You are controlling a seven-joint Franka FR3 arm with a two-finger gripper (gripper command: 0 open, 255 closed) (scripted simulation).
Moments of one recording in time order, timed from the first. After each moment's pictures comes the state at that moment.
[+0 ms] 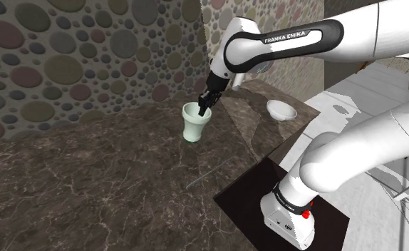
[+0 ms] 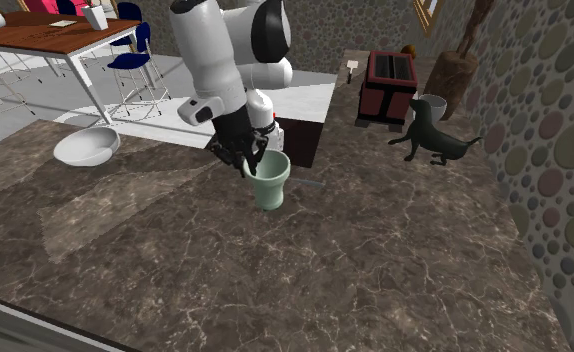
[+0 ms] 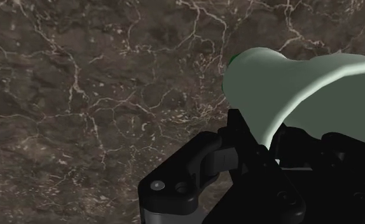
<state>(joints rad) 0.07 -0.42 0.10 -2.51 0.26 2.18 -0.12</state>
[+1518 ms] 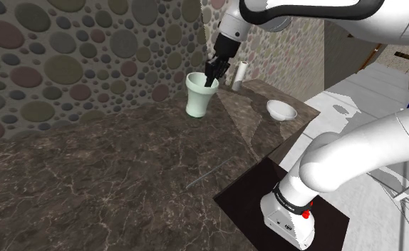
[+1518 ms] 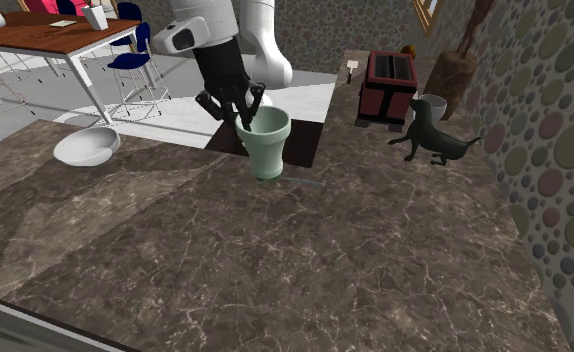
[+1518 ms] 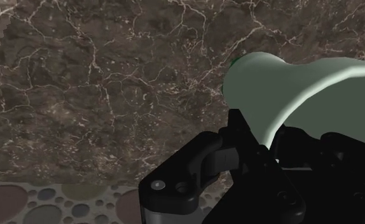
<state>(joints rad) 0.06 -0.48 0.08 -2.25 0.22 1.86 -0.07</state>
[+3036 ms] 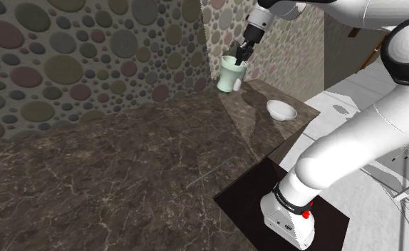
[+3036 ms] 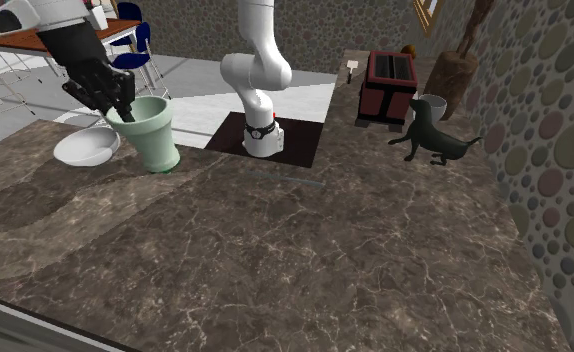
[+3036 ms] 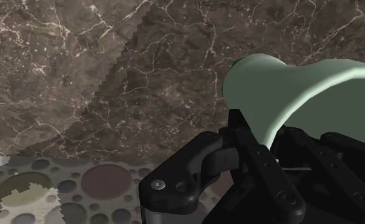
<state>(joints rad) -0.08 -0.25 -0.23 -1.96 0.14 1.73 -0.48</state>
